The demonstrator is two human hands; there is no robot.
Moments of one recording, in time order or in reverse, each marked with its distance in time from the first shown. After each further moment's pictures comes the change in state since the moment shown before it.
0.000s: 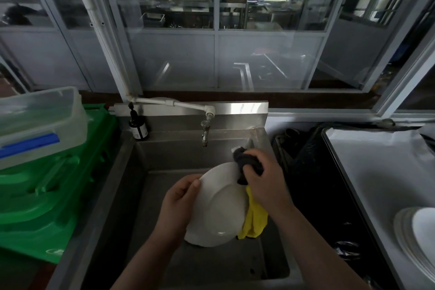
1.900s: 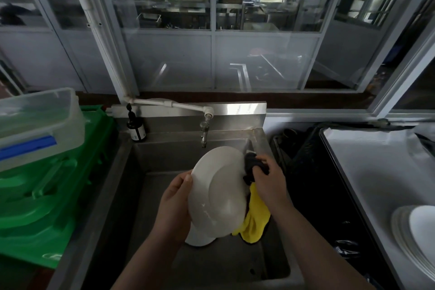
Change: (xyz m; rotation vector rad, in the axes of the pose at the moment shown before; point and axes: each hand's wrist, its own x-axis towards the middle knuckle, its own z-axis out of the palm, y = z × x) left_hand 0.010 0.006 0.000 -0.386 0.090 -0.226; right_hand 0.007 0.031 0.009 0.045 0.065 0.345
